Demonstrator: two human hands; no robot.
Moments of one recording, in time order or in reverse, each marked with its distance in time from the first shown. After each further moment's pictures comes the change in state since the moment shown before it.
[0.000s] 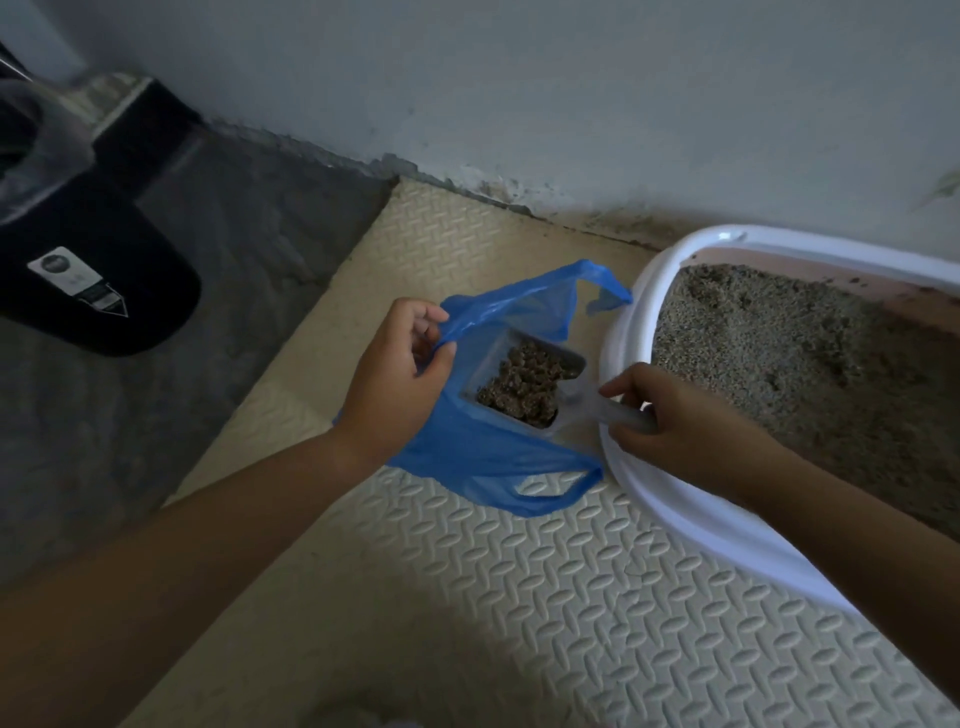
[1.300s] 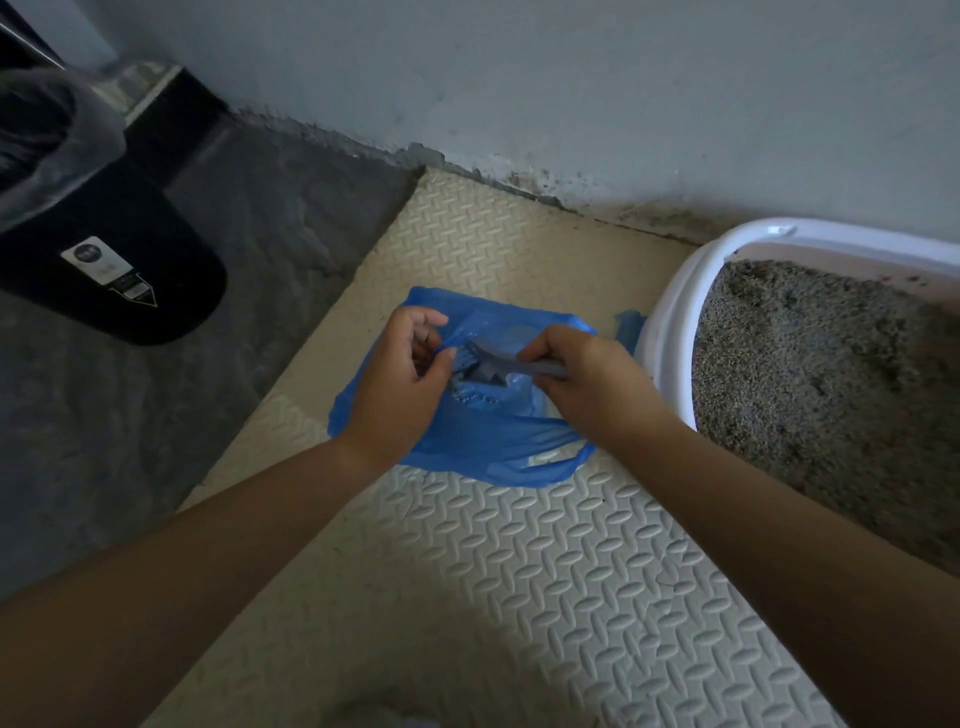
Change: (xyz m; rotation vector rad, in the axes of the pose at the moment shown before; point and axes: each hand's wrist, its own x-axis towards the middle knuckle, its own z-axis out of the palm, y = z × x) left_hand -0.006 -0.024 -0.012 -0.082 0.029 -0.073; right_hand 0.067 -0.065 0.050 0.116 0.196 -0.169
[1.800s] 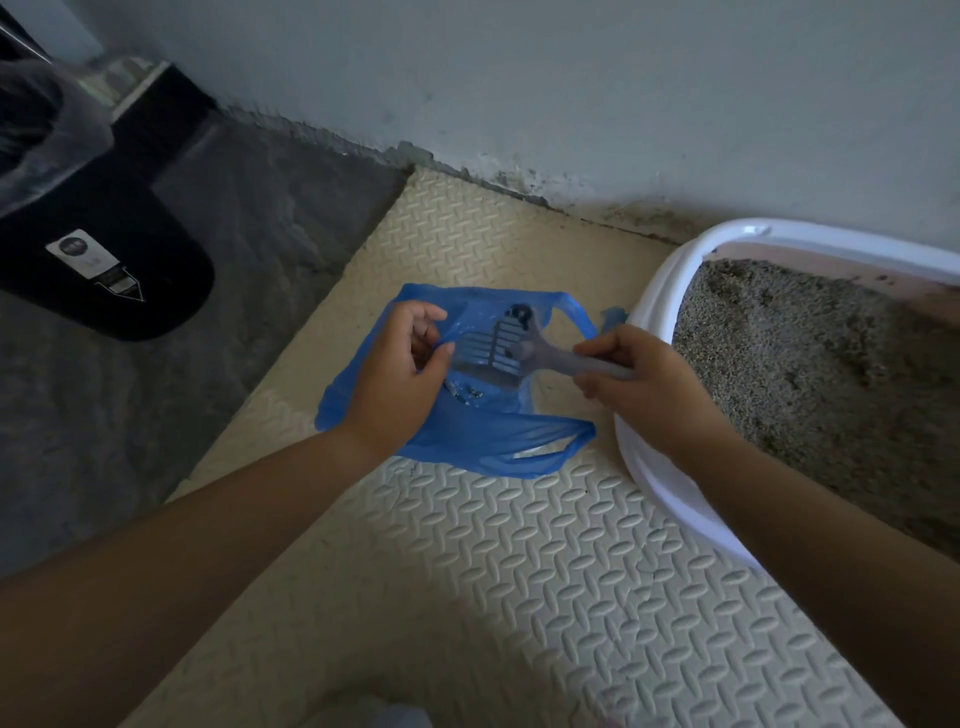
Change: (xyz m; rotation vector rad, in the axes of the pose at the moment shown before) left_hand -0.002 0.004 0.007 0.036 -0.017 0.016; right_hand -0.031 0.024 -0.032 0.441 0.072 0.298
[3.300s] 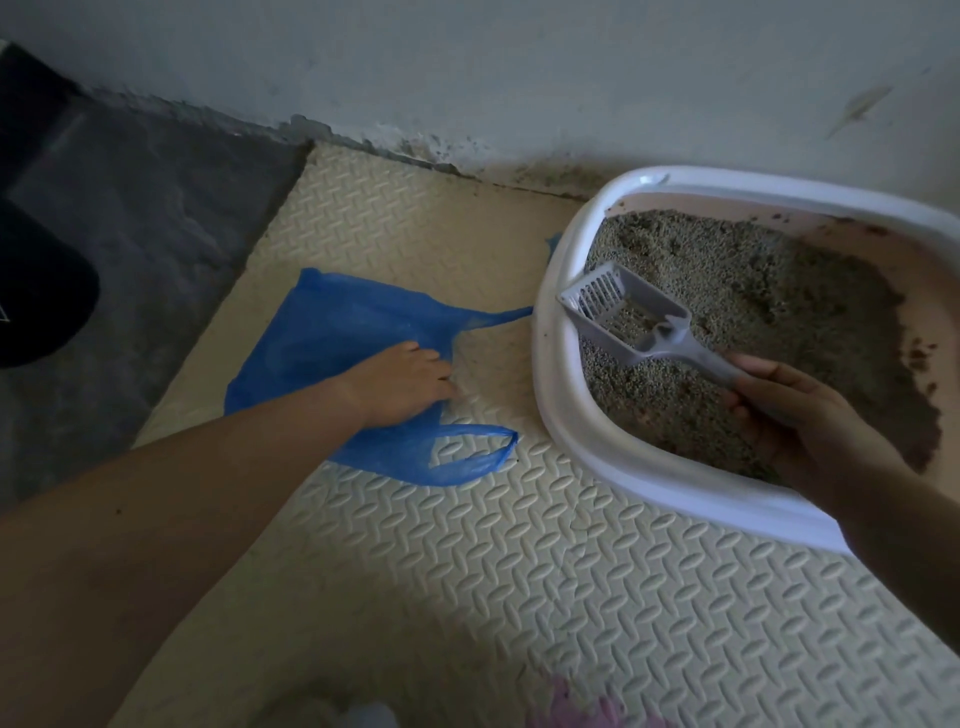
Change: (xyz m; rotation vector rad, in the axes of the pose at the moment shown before) left_hand 0.039 -0.040 0.081 1.287 -1.032 0.730; right_hand -0.075 0.085 -0.139 0.770 0.251 0.364
